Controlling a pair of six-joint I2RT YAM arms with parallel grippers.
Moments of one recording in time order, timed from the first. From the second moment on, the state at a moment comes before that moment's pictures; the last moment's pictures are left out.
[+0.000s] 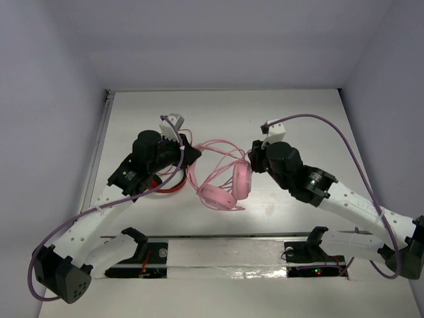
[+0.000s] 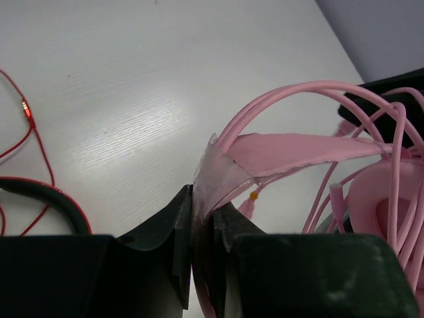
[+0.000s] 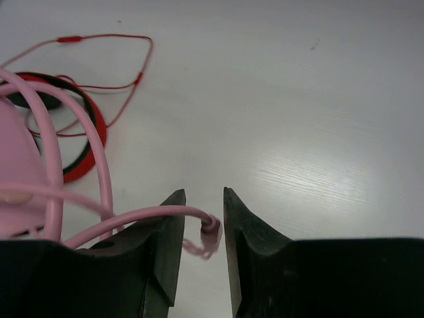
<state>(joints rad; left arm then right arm) -0.53 0.95 0.87 -0.27 0.24 -0.40 0.92 1.06 0.99 -0.39 0.54 0.32</state>
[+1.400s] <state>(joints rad) -0.31 1.03 1.06 0.01 0.50 -0.73 0.79 1.08 0.53 0.42 0.08 0.49</state>
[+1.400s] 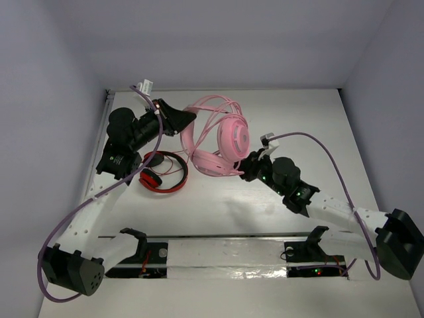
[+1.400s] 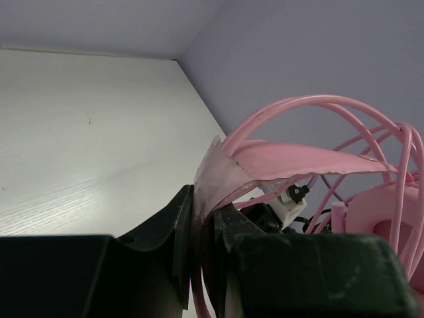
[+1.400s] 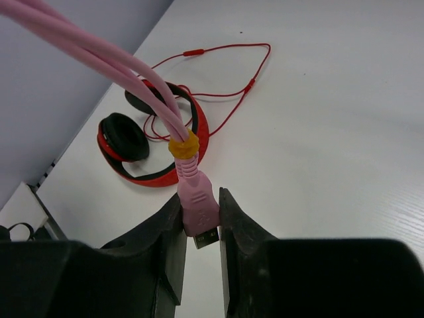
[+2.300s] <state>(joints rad) -0.38 1.27 0.77 0.41 0.00 -0.98 0.80 1.13 0.46 0.51 -0.08 0.76</state>
